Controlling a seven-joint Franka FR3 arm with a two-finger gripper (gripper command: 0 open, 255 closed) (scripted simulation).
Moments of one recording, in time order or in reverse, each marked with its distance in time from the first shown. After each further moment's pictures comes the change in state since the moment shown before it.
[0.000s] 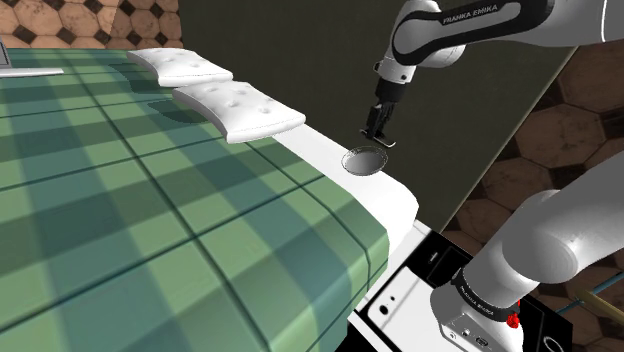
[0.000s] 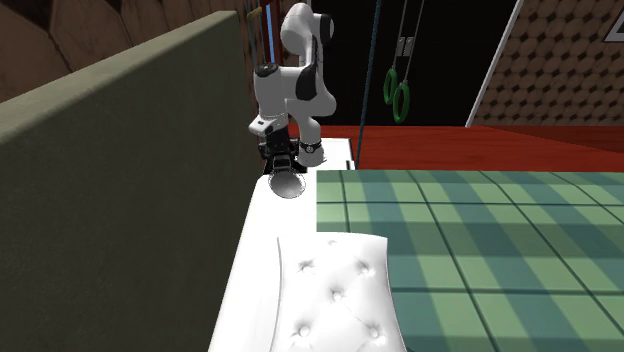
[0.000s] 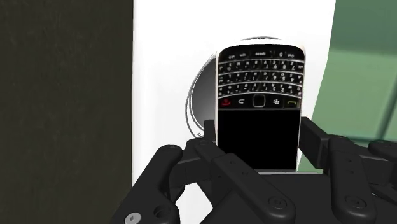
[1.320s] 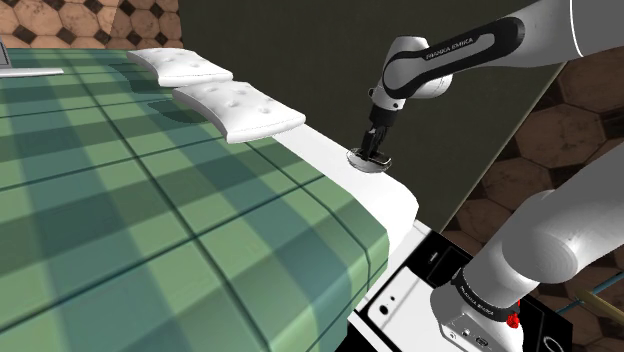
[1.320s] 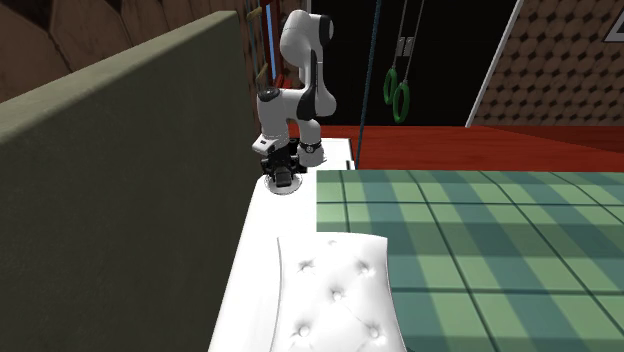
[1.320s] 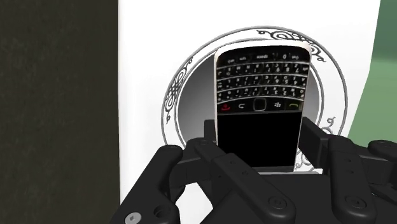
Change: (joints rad) arm -0.001 0.059 -0.010 -0.137 0.007 0.194 -0.020
